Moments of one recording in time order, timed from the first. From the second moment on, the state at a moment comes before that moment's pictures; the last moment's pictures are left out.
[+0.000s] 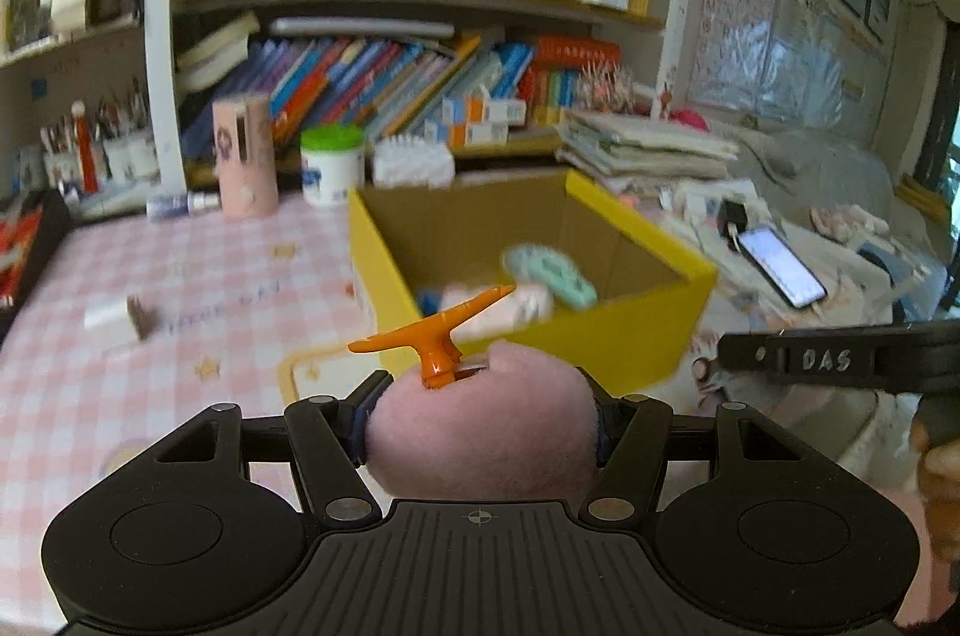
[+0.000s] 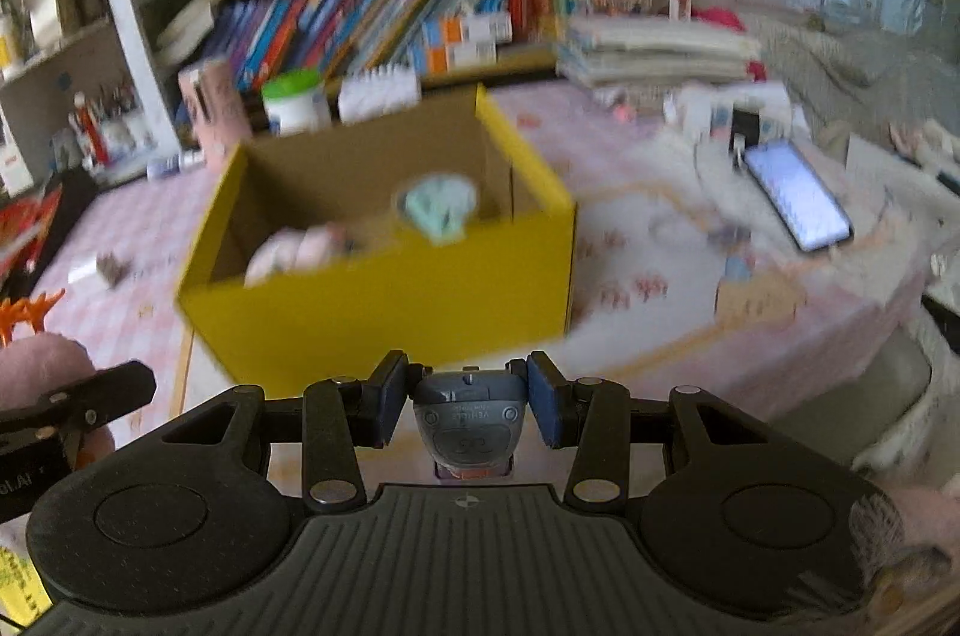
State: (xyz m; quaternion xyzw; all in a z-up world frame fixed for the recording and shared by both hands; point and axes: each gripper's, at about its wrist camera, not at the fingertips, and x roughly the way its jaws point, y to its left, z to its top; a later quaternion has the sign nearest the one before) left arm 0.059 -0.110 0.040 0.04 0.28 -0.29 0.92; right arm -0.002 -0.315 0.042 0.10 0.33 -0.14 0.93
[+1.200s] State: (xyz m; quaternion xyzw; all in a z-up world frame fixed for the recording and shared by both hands) left arm 0.206 -0.222 -0.002 0.13 0.32 -0.21 0.91; right arm 0.229 -0.352 0.008 -0.05 0.38 0.04 0.92
